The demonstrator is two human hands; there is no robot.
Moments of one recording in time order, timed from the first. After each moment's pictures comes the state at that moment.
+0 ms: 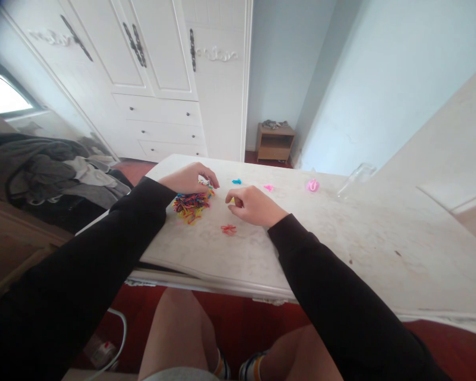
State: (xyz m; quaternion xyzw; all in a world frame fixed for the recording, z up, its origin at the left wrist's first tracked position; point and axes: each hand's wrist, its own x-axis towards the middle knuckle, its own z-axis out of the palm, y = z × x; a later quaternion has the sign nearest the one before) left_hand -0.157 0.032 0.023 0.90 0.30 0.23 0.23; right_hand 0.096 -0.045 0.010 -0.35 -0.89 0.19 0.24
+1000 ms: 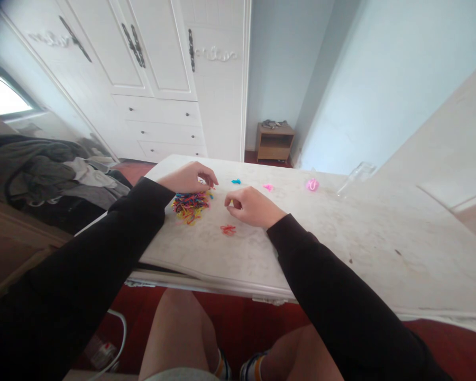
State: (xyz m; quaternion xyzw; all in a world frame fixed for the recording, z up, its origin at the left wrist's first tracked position) left_hand -0.160 0.038 0.015 0.89 0.32 0.23 0.21; right_hand 0.094 -0.047 0.009 -0.34 -0.89 0.19 0.23
